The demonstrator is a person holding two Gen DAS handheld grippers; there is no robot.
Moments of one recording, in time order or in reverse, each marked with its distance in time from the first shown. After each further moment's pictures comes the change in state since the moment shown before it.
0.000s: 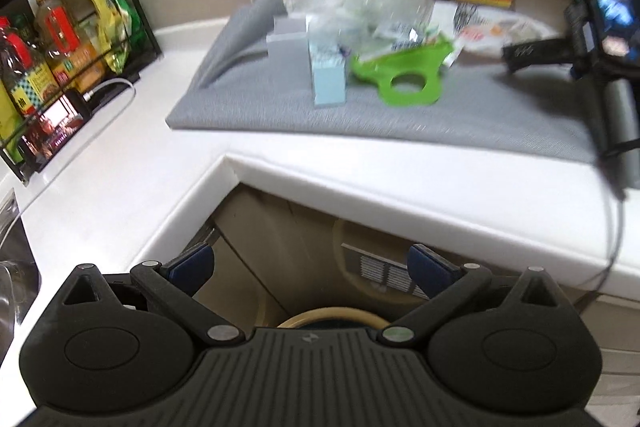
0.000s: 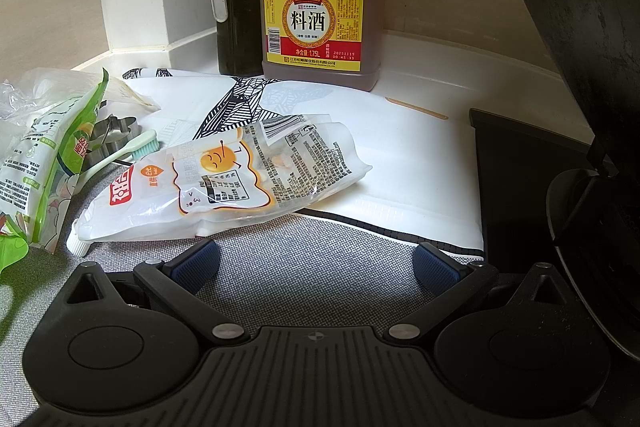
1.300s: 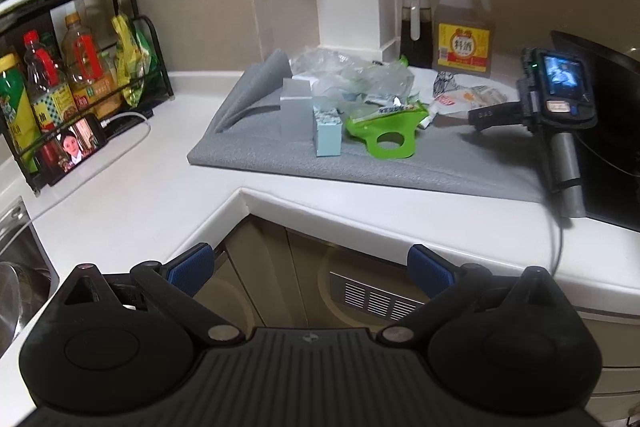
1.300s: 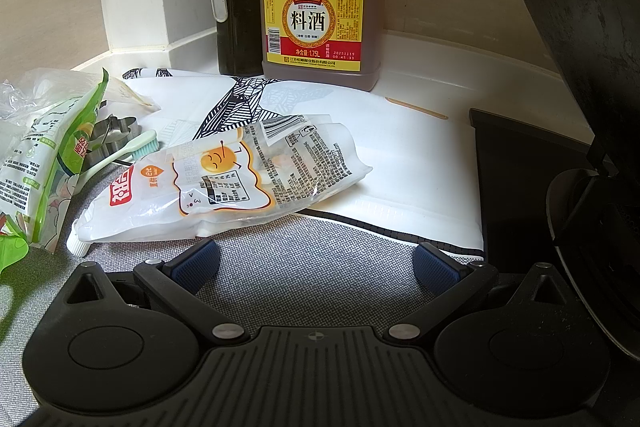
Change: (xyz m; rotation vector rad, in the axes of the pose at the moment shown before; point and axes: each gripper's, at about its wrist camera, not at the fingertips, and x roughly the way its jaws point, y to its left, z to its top) left arm -0.059 0.028 -0.018 -0.077 -0.132 -0.082; right arm 0.000 0.000 0.000 0.000 0.000 0.000
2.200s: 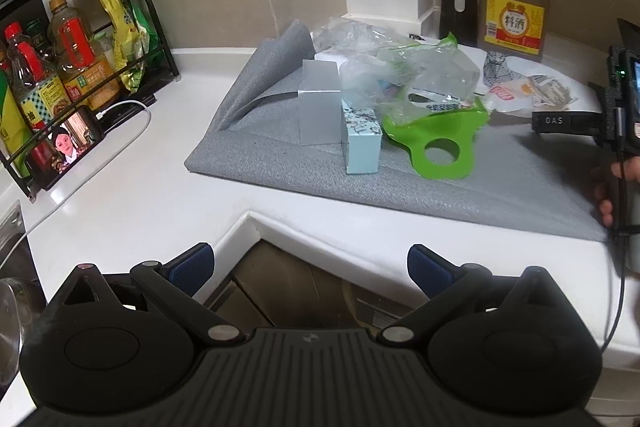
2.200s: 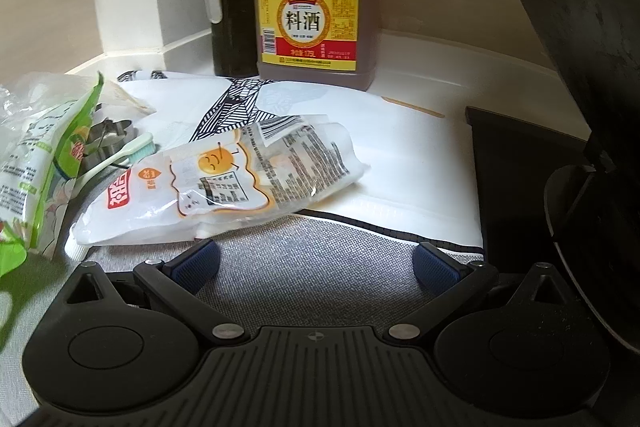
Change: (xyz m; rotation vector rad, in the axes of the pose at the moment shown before) left arm 0.085 0.002 0.053 0.012 0.108 0.099; right arm 0.002 0.003 0.001 0.023 -0.001 -0.025
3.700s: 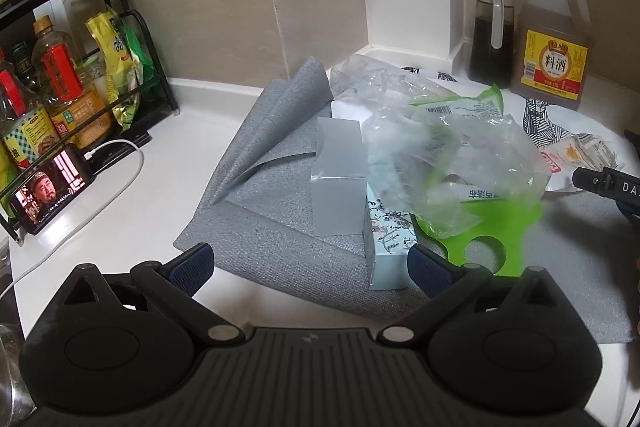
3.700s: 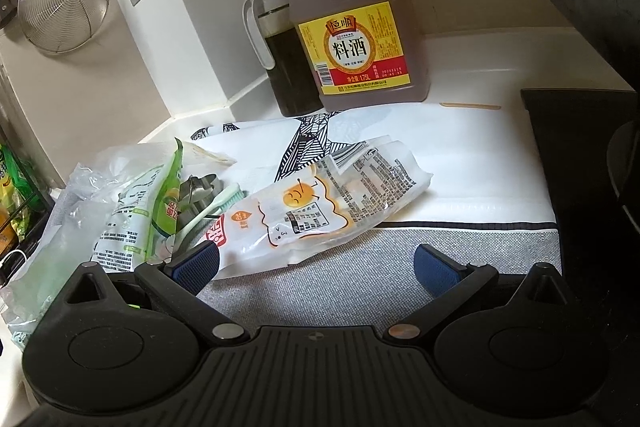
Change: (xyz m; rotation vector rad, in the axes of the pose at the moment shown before) left arm 0.056 0.012 0.071 -0.029 -0.046 0.017; right arm -0.019 -0.009 0.002 0.193 -0.058 0.293
